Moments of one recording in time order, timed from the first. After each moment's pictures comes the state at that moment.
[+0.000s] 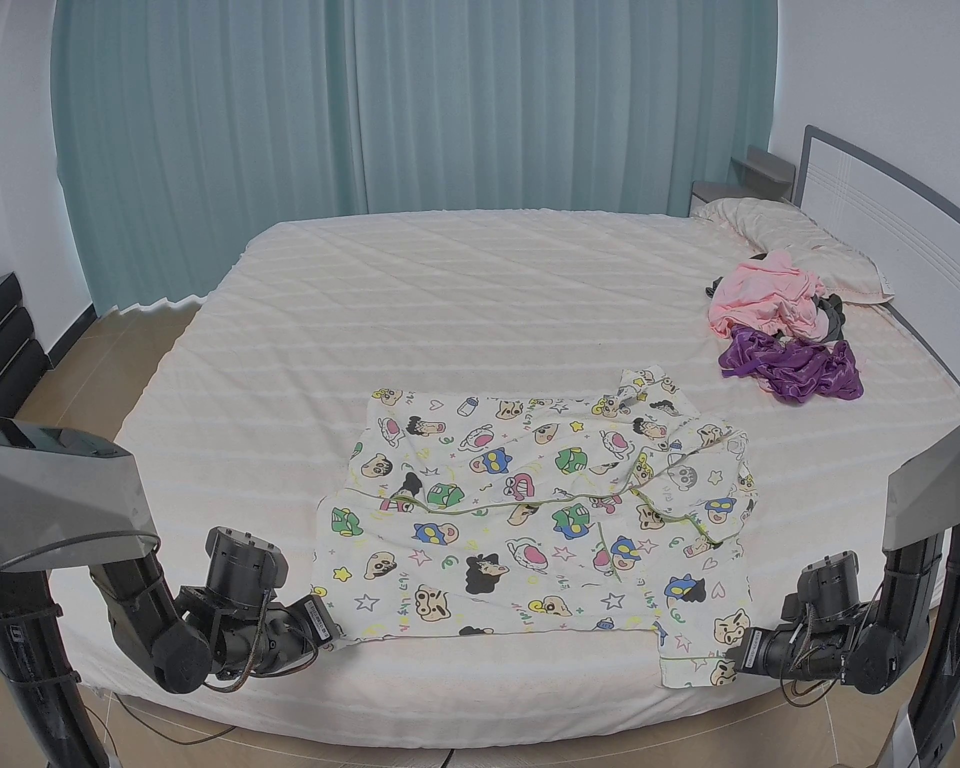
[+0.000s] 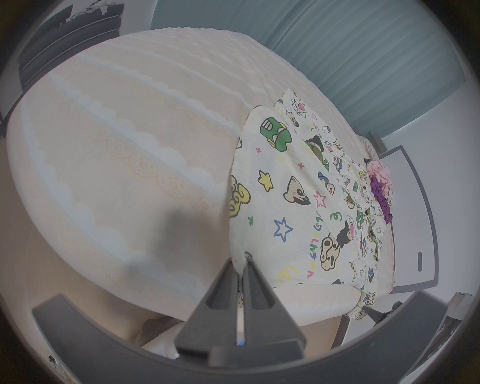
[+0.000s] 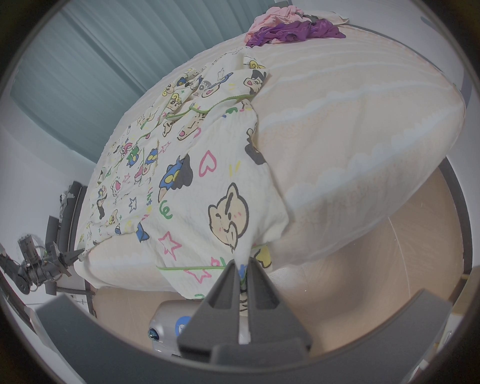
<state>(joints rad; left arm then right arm) -0.35 2.10 -0.35 -0.89 -0.03 -0.83 0.20 2.19 -0.04 -1.23 0.07 0.53</state>
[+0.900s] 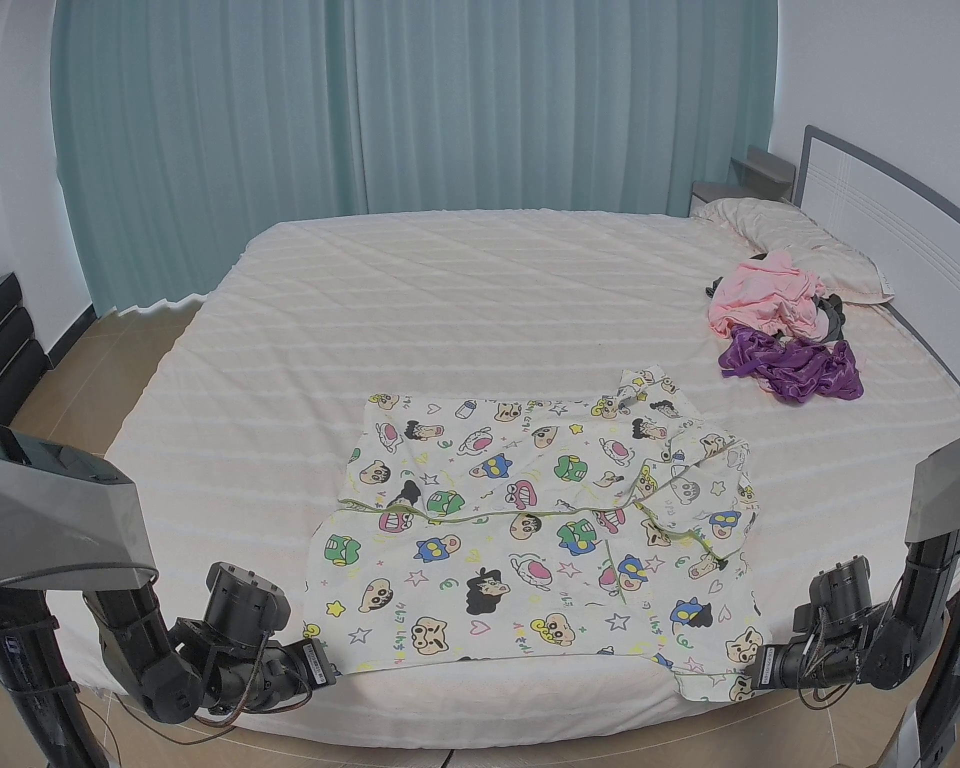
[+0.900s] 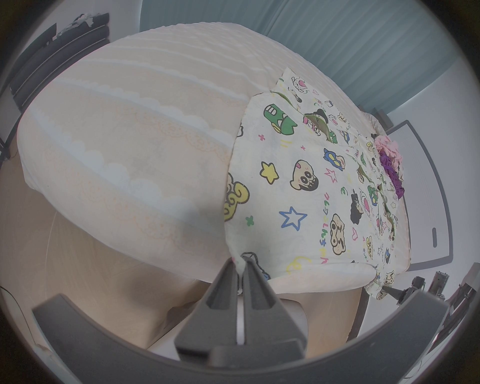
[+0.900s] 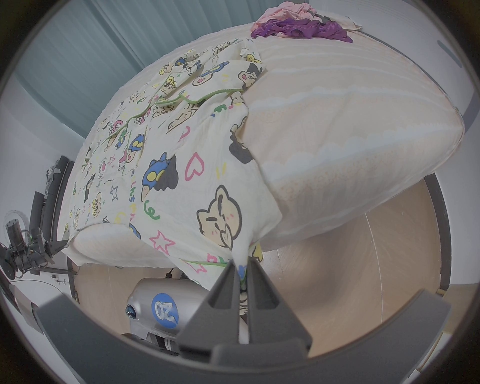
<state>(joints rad) -0.40 2.07 -0.22 -0.88 0.01 -0.78 0.15 2.11 -0.02 -1.05 0.04 0.37</state>
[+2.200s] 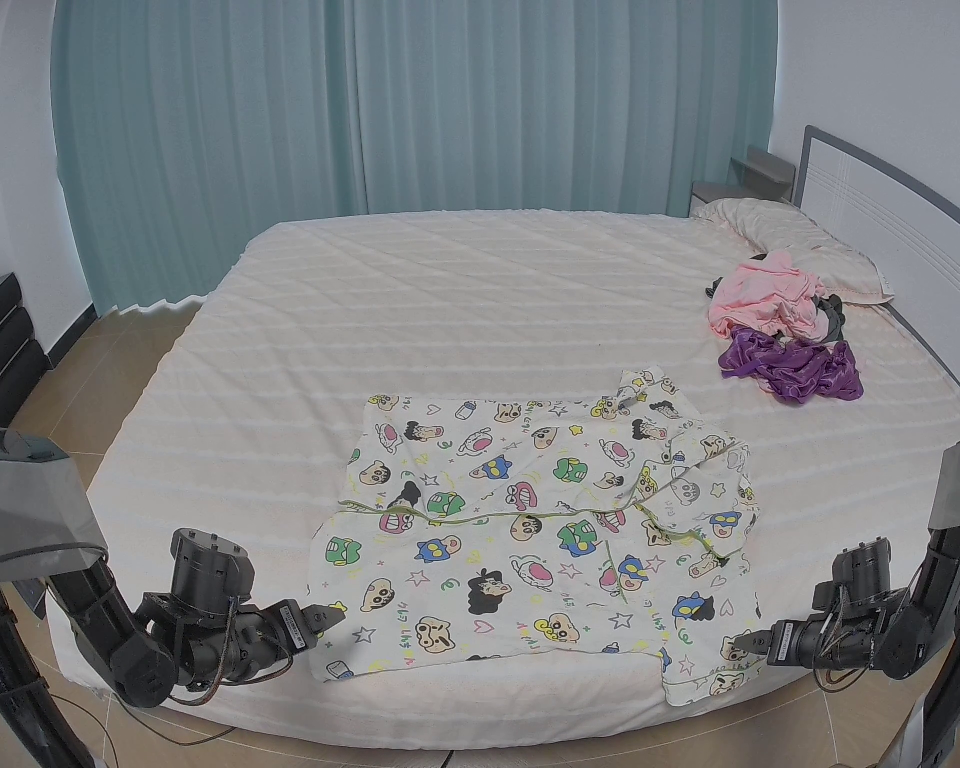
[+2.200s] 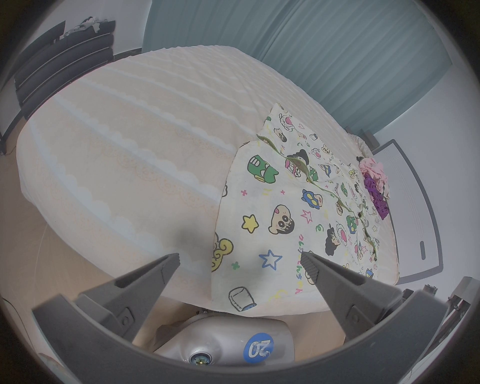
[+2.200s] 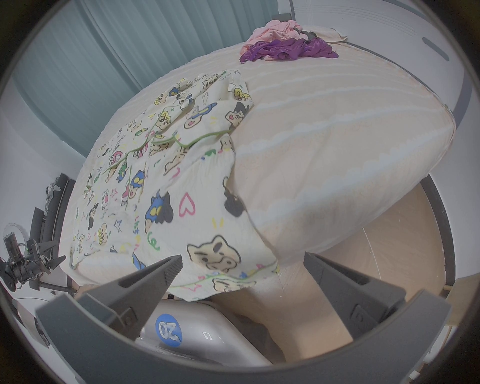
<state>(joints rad) -0.34 1.95 -0.24 -0.89 0.00 -0.76 0.08 2.03 -0.04 -1.05 0.04 0.36</state>
